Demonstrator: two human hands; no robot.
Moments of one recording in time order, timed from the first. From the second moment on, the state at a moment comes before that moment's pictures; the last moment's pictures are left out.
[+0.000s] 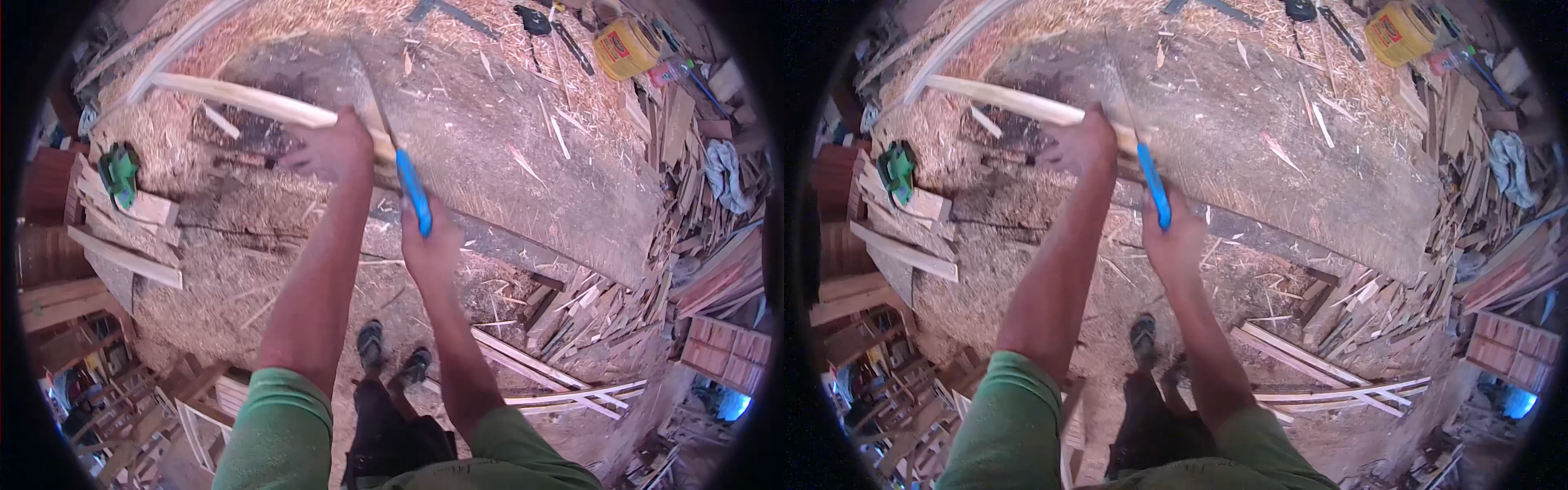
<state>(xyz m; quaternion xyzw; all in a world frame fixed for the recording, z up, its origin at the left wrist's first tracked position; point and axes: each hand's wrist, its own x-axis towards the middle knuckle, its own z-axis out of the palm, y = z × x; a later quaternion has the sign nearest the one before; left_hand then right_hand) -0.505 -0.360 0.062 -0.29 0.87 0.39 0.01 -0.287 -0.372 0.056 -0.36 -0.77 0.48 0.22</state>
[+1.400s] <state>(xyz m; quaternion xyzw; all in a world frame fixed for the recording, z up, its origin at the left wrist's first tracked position) -0.505 -0.358 0.069 -0.29 0.87 0.41 0.04 -0.173 -0.392 0.032 -0.37 -0.76 0.50 0.19</state>
